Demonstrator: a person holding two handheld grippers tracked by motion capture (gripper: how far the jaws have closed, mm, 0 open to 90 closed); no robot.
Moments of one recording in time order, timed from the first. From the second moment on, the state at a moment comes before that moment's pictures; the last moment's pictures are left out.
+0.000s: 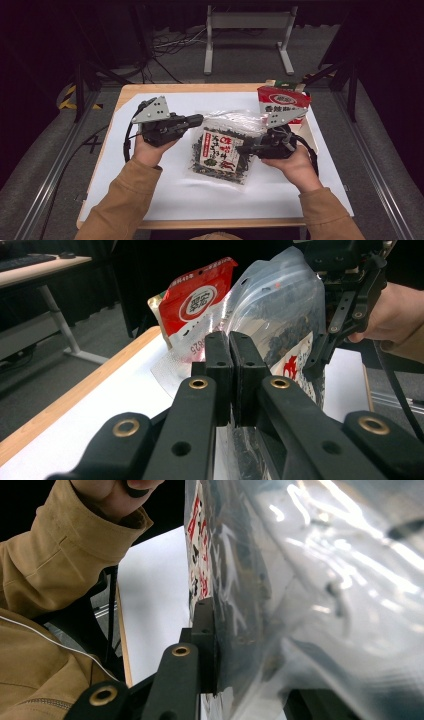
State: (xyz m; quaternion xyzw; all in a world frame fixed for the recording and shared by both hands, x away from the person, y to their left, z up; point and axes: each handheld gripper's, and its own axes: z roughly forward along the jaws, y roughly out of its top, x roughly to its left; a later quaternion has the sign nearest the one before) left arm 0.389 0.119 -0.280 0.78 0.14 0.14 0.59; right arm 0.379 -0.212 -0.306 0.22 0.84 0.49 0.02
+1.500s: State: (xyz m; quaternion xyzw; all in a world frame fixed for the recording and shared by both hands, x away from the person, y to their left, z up) left arm 0.412 0.146 -0.294 0.79 0.19 0.08 0.58; right arm 0.357 -0.278 -0.237 0.27 0.84 0.45 0.13
